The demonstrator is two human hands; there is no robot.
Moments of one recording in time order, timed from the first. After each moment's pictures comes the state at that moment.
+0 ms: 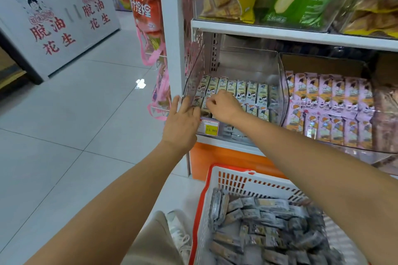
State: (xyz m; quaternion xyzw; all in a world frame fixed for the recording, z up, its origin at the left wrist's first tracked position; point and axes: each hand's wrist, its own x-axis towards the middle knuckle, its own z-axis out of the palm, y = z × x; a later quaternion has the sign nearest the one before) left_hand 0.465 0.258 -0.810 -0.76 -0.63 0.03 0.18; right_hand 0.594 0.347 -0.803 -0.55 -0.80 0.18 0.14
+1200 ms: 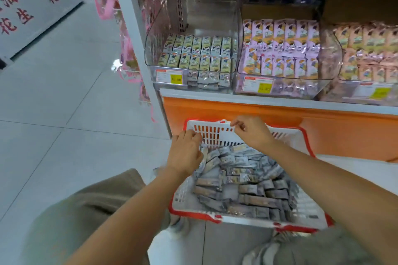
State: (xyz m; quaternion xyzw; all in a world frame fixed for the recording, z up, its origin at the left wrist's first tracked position) left_hand 0.551 0.117 -0.914 -0.78 -0.62 -0.04 -0.10; right_hand 0.770 0.181 -0.907 -0.59 -0.76 0.22 0.14
